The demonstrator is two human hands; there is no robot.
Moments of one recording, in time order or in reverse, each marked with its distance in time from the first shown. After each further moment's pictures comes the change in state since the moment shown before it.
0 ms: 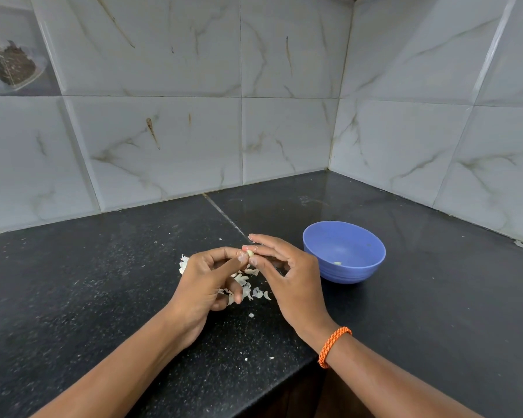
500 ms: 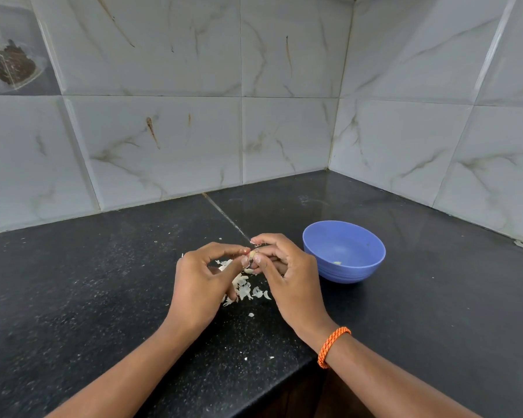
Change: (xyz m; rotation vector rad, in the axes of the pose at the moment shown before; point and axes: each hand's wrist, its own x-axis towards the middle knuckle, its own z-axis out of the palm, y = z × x) left_hand -0.003 -0.001 0.002 0.364 0.224 0.316; right_hand 0.000 0.005 0.001 -0.047 0.000 -0.004
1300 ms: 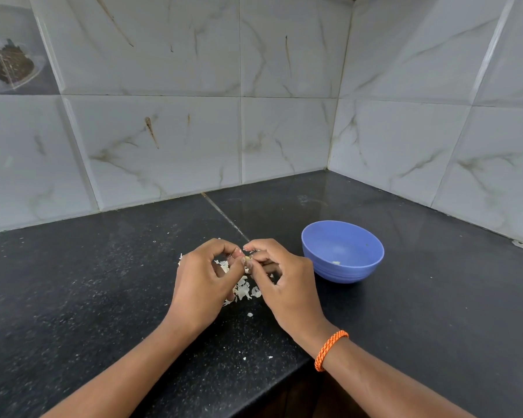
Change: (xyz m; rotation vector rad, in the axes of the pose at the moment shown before) left_hand 0.002 0.000 0.000 0.177 -0.024 0.066; right_hand -0.005 -0.005 0.002 -0.143 -0.028 -0.148
